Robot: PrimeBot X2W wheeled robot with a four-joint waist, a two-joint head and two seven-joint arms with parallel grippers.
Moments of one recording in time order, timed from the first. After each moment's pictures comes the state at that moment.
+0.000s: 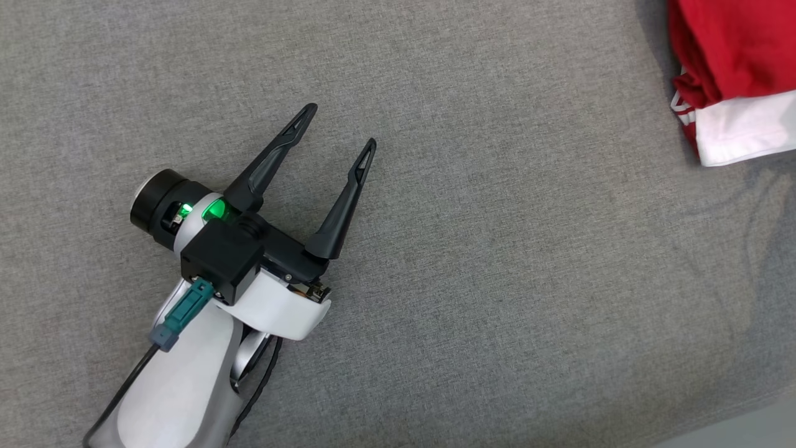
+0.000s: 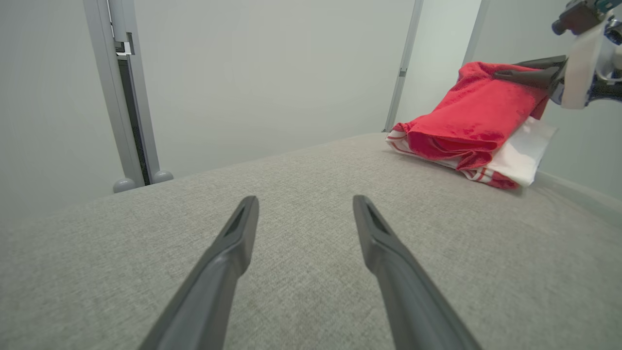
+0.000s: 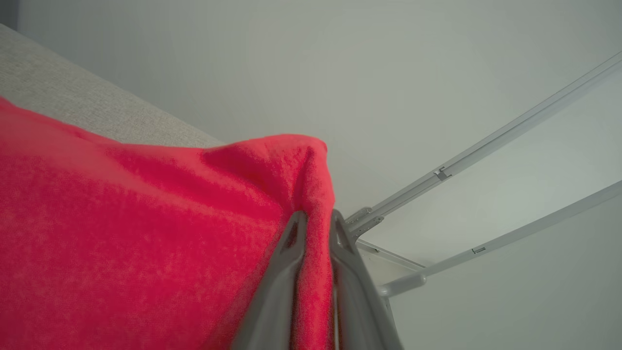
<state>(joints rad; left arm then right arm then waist) -0.45 0.18 -0.37 0.05 -0.13 -0.13 -0.27 -0.92 -0.65 0.12 0.75 -0.03 0.13 -0.23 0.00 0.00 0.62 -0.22</state>
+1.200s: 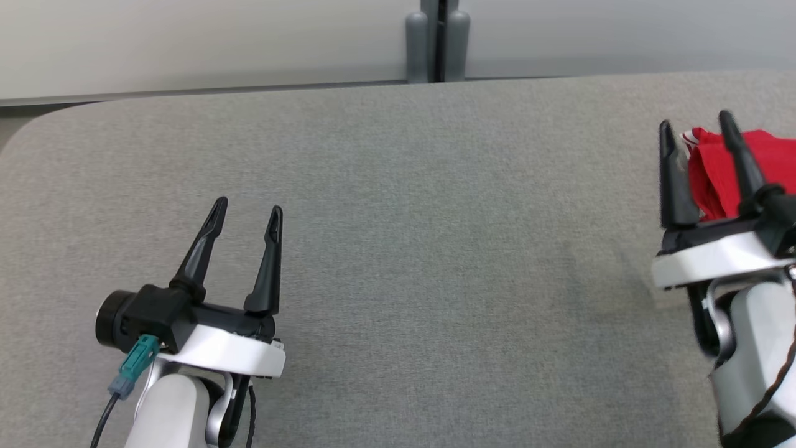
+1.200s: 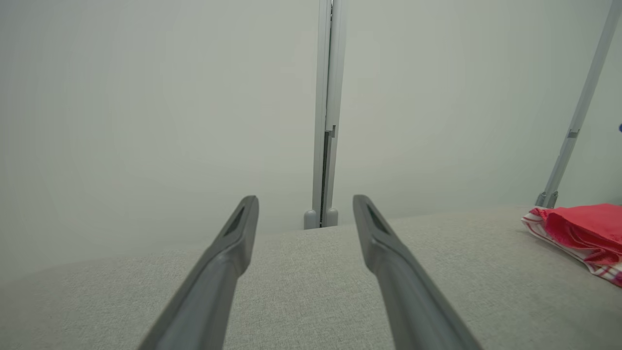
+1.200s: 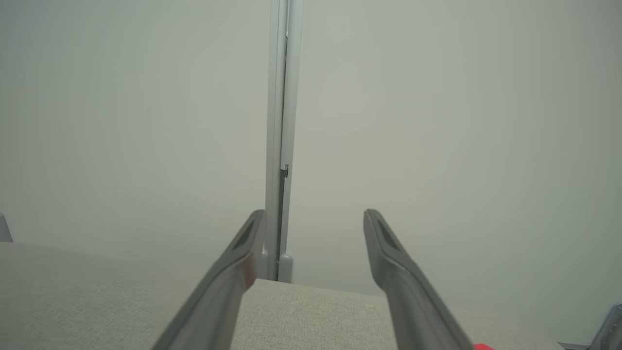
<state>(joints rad) -0.22 0.06 -0.11 0.14 -0.16 -0.12 -0.26 -0.48 -0.21 0.07 0.35 0.11 0.13 -0.26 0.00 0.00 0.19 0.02</state>
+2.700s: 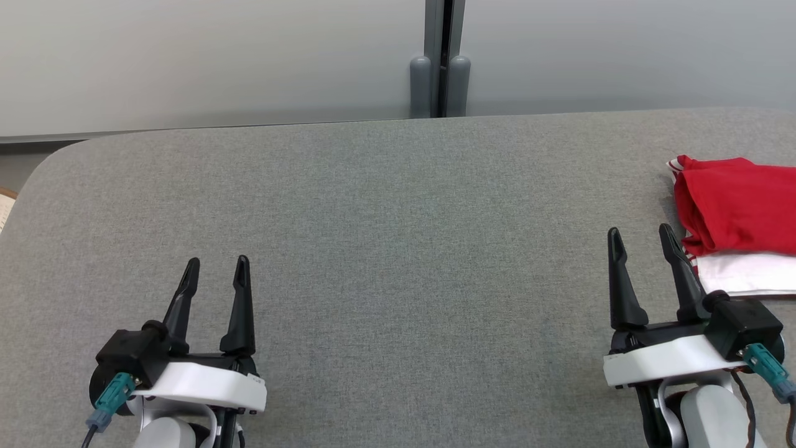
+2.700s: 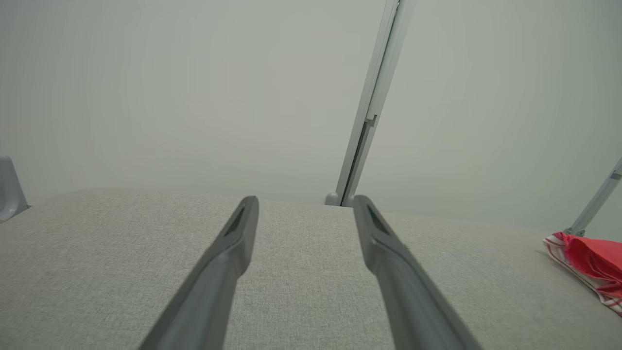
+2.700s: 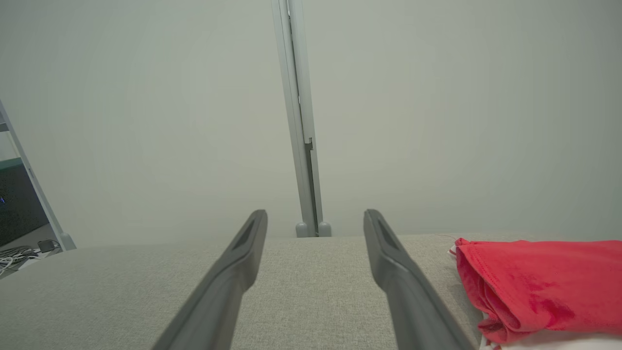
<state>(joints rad) -0.12 0.05 -0.06 0.21 -0.31 -0.07 -0.26 -0.18 -0.05 0.07 0.23 0.17 0.13 -0.26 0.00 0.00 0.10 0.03</state>
